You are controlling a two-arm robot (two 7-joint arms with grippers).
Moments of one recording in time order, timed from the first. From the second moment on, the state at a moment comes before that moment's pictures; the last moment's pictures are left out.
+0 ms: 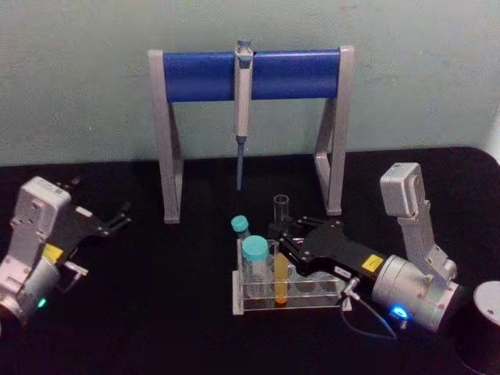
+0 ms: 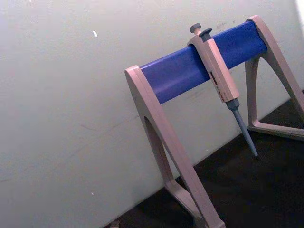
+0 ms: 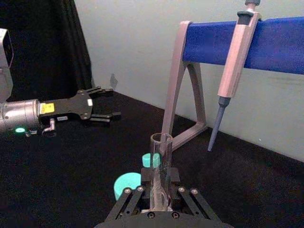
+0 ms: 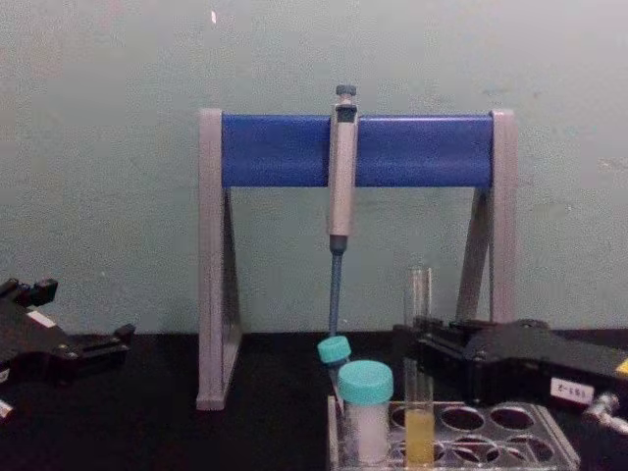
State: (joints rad) left arm -0.20 0.60 0.45 -1.41 -0.25 -0.12 0.03; right arm 0.19 0.45 -0.46 -1.54 0.49 0.05 0.47
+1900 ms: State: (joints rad) left arm -0.20 0.60 0.45 -1.41 -0.25 -0.12 0.03; right arm 0.19 0.46 -0.39 -1.63 0.48 -0.03 0.45
